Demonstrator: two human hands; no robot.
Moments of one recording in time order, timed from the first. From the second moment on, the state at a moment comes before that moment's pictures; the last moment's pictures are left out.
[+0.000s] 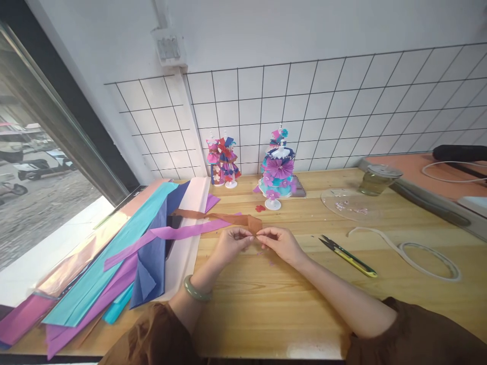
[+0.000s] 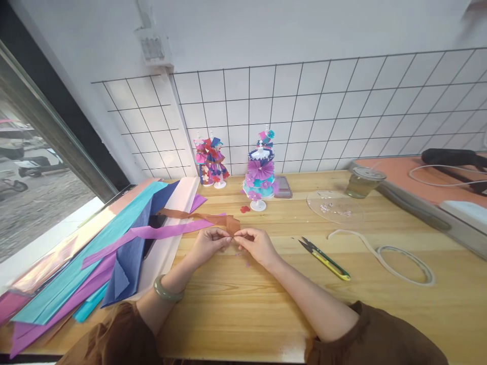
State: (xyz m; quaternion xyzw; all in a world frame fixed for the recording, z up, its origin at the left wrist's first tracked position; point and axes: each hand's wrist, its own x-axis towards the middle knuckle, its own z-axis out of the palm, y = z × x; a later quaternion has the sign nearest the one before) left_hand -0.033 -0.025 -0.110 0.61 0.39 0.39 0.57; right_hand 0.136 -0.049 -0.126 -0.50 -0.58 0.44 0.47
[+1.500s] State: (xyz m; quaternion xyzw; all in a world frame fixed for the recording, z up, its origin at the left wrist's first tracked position) left_hand -0.032 -0.027 -0.107 0.58 0.41 0.40 0.58; right_hand 0.136 -0.048 -0.128 -0.51 -0.52 0.47 0.51
